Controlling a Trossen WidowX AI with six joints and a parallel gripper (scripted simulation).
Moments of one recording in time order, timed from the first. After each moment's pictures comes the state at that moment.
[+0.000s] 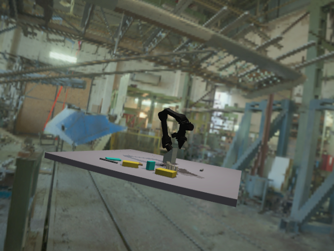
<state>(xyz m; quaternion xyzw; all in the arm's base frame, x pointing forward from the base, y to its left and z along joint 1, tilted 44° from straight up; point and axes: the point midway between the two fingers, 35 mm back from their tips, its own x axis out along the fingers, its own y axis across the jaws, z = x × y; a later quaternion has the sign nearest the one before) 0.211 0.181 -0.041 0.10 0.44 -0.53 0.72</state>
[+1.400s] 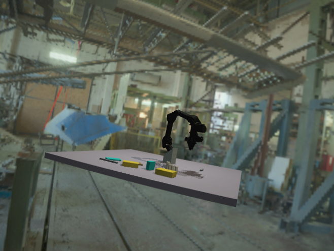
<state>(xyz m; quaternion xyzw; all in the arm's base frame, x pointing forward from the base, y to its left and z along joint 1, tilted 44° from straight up) 0.192 0.251 -0.100 -0.65 0.65 0.26 0.31</state>
